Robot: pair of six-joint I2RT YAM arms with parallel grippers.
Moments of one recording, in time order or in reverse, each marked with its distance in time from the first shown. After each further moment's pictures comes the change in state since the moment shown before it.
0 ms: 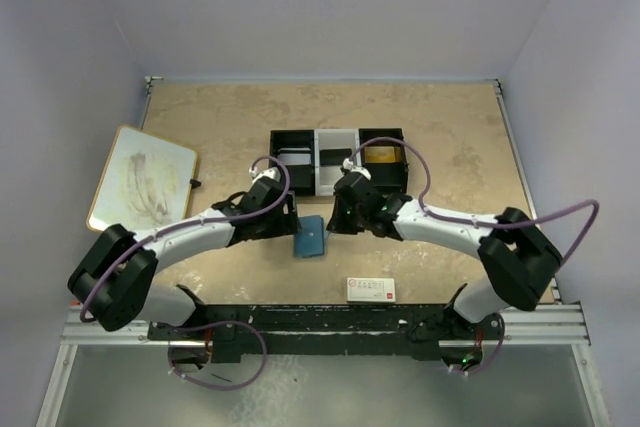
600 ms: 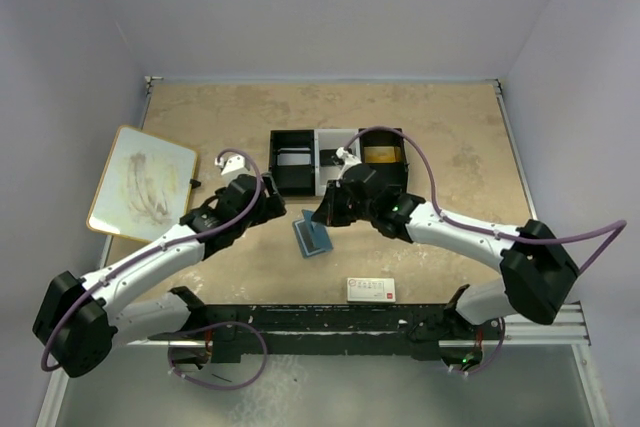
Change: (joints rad) left arm 0.000 -0.322 0.000 -0.101 -0.314 -0.065; right arm -0.003 -0.147 -0.007 0.150 -0.174 -0.102
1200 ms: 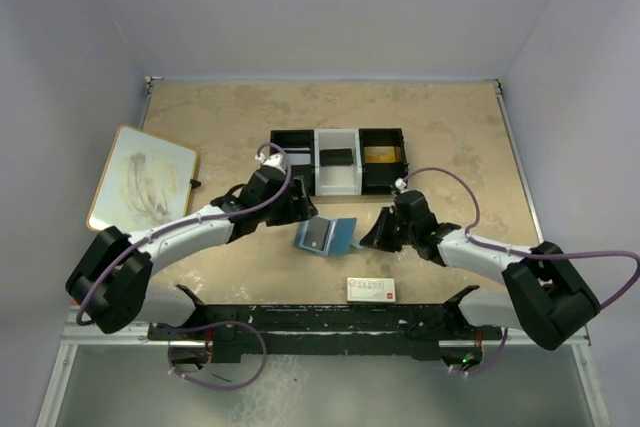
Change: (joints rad) left arm -0.004 0.261 0.039 0.207 0.372 0.042; right arm -0.293 -0.143 -0.428 0.121 -0.127 0.092
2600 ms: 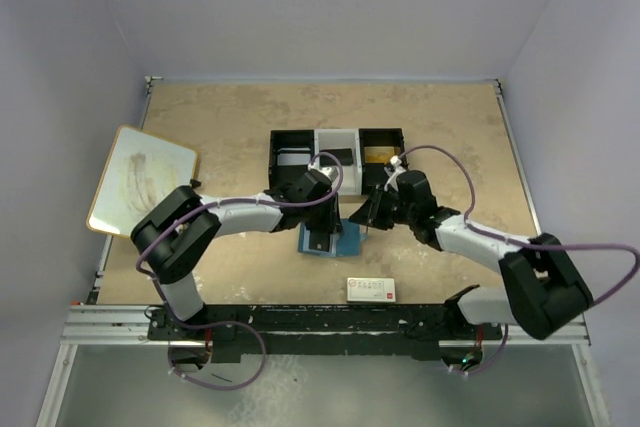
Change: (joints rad) left arm -0.148 0.420 0.228 0.078 0.159 0.040; right arm -0.063 0.009 0.100 0.071 -0.113 -0.043
